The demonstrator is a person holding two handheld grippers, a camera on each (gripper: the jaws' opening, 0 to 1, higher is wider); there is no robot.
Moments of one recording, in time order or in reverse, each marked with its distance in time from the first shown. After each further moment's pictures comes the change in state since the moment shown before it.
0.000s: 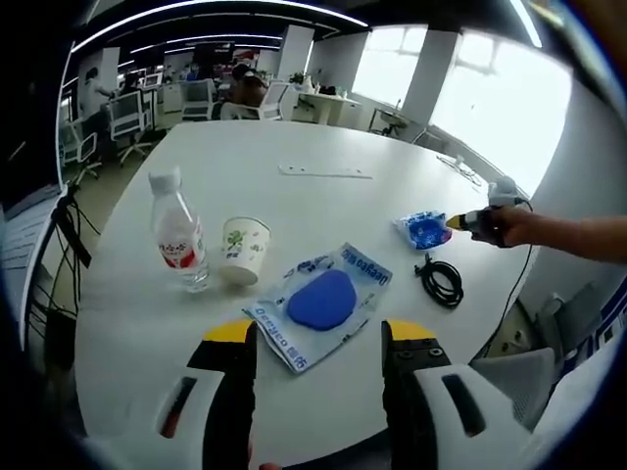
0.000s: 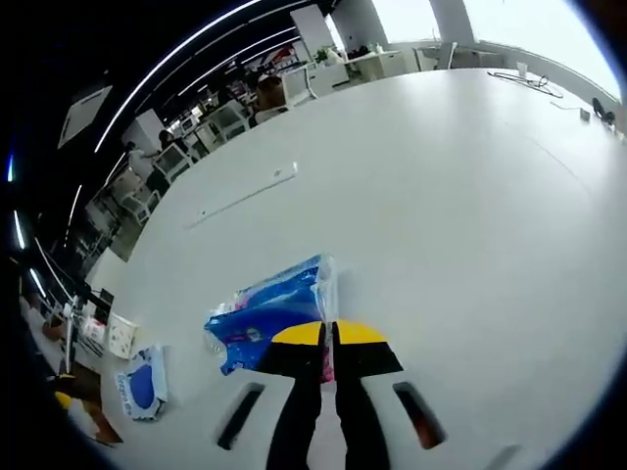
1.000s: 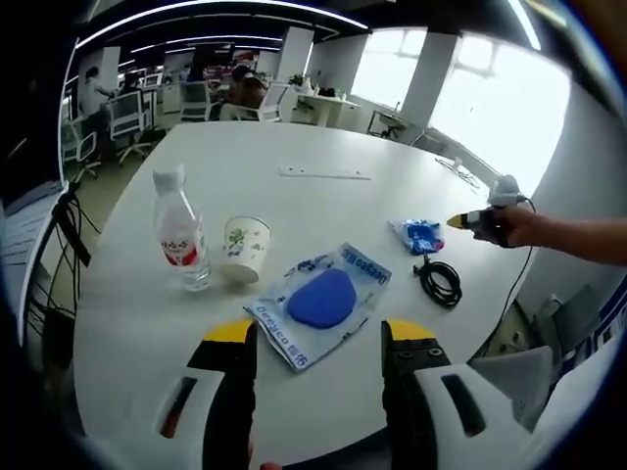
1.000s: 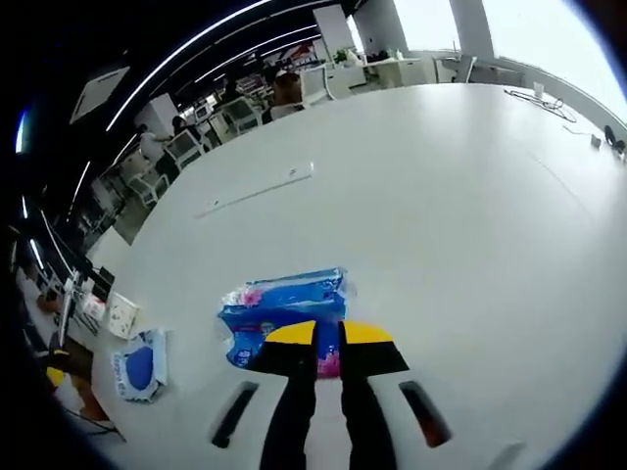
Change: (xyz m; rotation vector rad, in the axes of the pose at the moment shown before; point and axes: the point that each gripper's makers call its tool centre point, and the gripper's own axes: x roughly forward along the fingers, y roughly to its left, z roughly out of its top) left arm -0.003 0.003 -0.002 -0.008 -0.011 -0.010; right arm -0.005 0.010 0.004 -0.098 -0.002 0.027
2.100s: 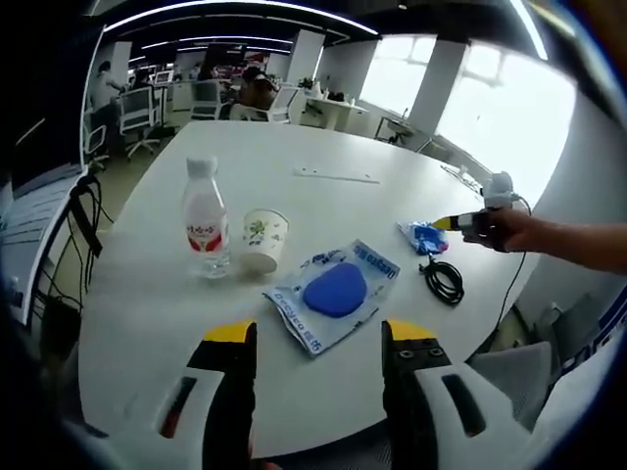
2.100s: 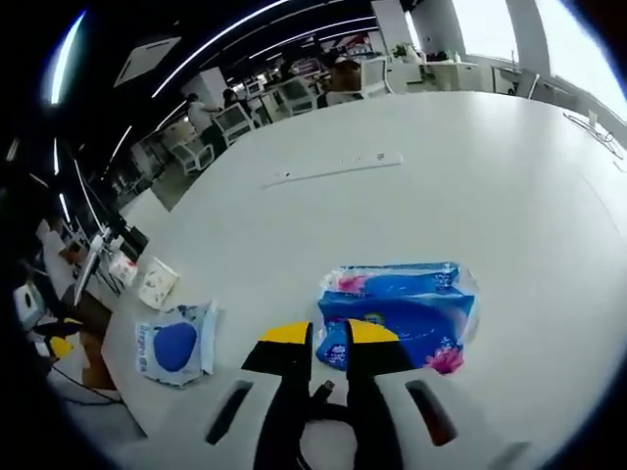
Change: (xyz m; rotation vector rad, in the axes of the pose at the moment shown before) left arm -0.021 0.019 -0.010 -0.035 -0.020 0.020; right arm 0.019 0.096 -0.020 -0.154 0.053 0.180
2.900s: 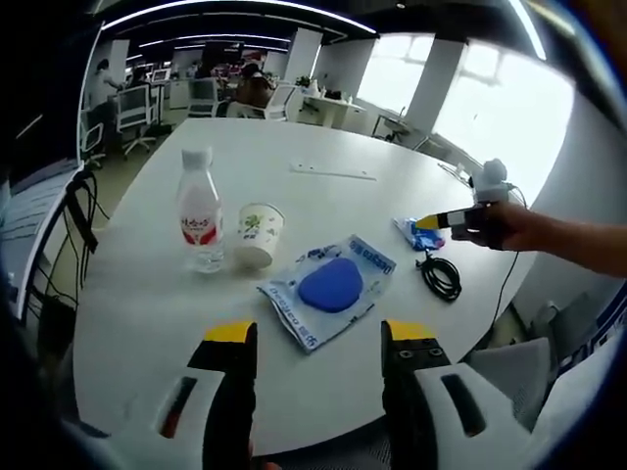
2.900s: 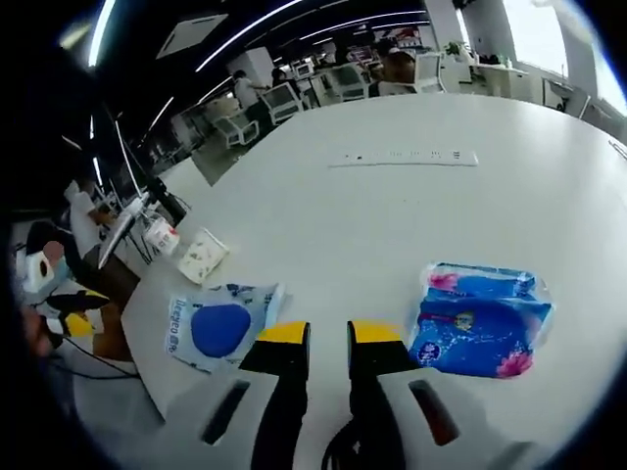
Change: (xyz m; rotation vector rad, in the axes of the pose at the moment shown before) left arm 0.003 -0.004 -0.007 -0.003 0.009 -0.018; right arm 0.021 0.065 -0.009 -0.134 0.065 0.162
